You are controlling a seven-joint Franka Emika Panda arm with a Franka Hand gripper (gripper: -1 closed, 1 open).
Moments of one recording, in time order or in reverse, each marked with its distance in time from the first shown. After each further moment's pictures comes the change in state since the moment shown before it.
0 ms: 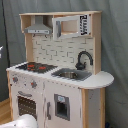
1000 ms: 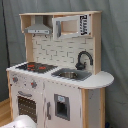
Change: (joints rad) arm 0.164 0.003 0.205 -0.101 -0.055 -0.014 -0.090
